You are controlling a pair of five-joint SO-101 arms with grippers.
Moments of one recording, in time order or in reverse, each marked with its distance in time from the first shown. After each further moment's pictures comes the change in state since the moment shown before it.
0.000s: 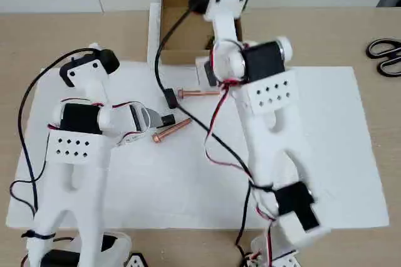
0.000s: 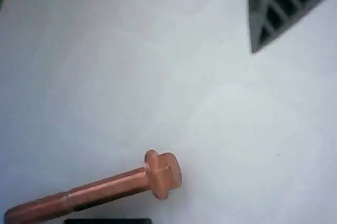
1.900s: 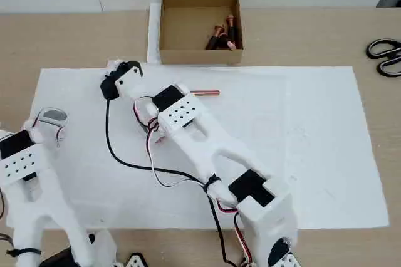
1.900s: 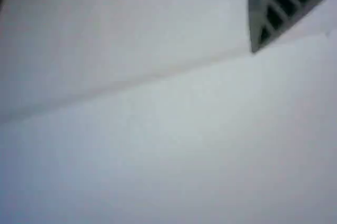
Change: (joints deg) left arm -36.0 0.0 20.2 -26.4 21.8; right arm -18.4 19.6 20.7 -31.9 17.4
